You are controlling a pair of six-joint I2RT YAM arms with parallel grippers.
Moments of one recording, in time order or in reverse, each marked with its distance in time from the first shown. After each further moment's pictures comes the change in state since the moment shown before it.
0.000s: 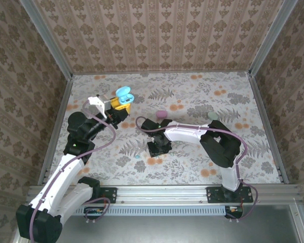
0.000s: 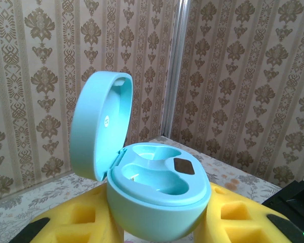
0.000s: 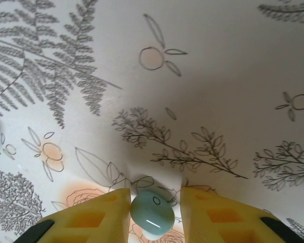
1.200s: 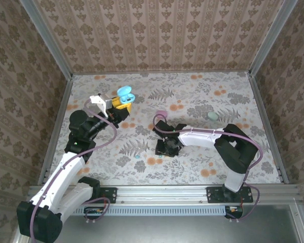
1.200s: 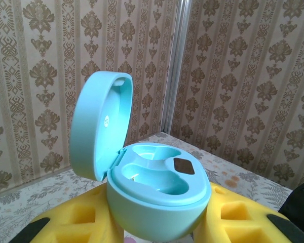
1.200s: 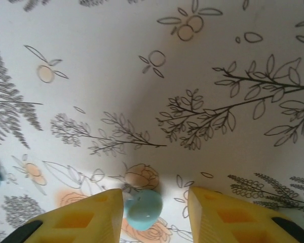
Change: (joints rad) left arm -0.001 0.031 0.006 0.003 0.001 0.000; right arm -0.046 -0.185 -0.265 0.228 -0.037 0.356
